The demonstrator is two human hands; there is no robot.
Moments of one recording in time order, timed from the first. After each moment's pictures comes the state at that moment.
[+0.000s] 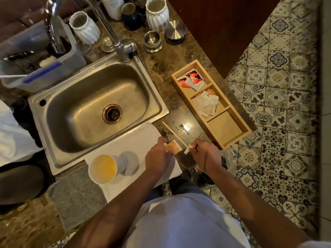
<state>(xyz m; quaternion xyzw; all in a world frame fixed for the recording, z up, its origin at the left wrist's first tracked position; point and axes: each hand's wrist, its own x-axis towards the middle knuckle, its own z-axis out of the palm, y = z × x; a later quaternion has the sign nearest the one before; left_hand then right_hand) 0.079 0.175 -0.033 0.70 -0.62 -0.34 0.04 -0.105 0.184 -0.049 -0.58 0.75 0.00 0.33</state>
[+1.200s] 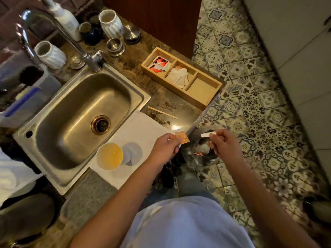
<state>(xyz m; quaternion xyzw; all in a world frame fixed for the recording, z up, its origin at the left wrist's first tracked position) 0.101 0.234 0.025 0.56 -0.47 -0.68 0.06 -0.090 0.348 0.010 -0.20 0.79 -0.42 0.39</state>
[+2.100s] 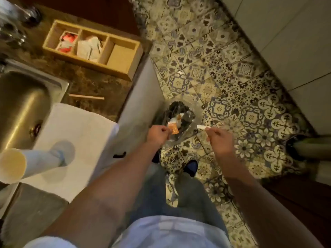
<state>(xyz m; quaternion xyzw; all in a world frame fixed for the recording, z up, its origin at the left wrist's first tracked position) -0.045 0.351 -0.143 0.52 -0.69 -0.48 -0.16 -0.179 0.536 -0.125 0.04 0.84 -0.43 0.33</state>
